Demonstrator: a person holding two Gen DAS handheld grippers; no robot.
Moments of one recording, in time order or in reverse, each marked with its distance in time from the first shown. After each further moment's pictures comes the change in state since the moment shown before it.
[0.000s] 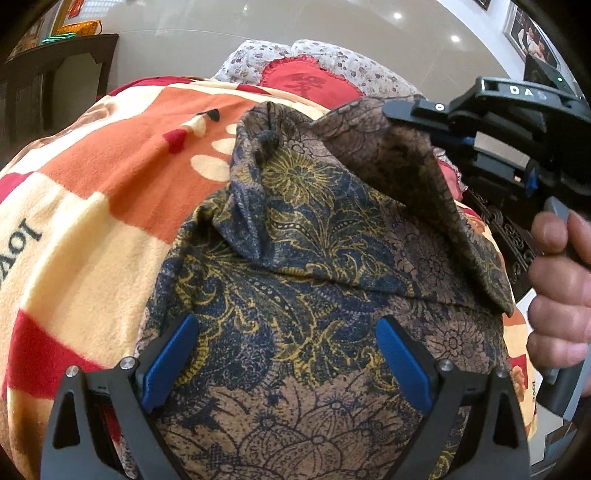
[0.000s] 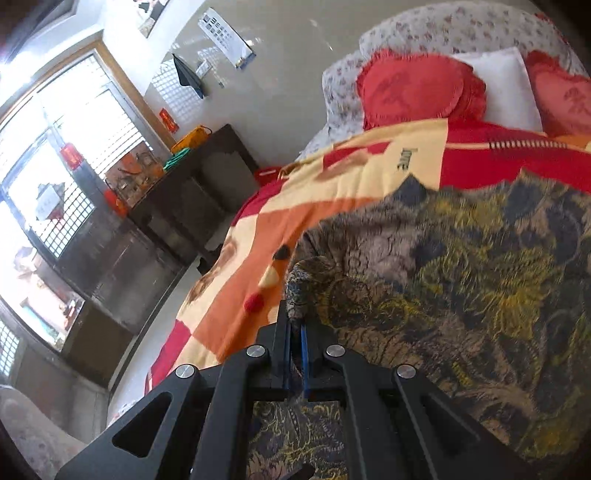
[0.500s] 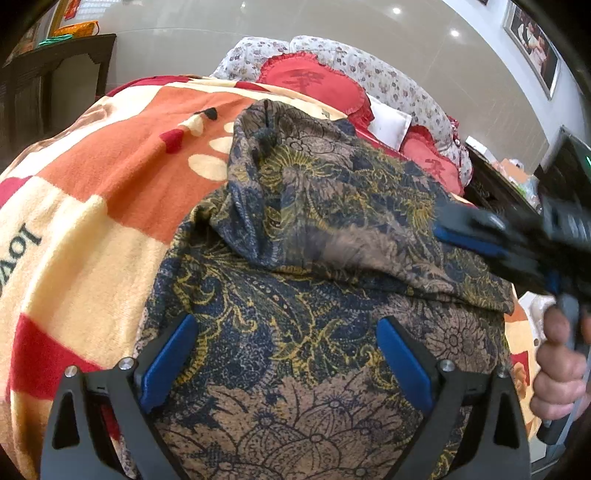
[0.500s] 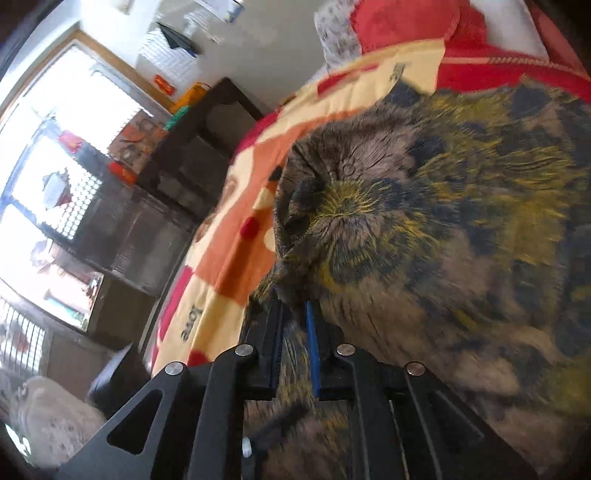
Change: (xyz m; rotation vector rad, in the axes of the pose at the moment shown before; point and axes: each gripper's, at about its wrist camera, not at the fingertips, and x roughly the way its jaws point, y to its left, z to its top) left arm 0.001 -0.005 0.003 0.014 0.019 0.017; right arm -0.012 -0.033 -0.038 0.040 0.160 0.036
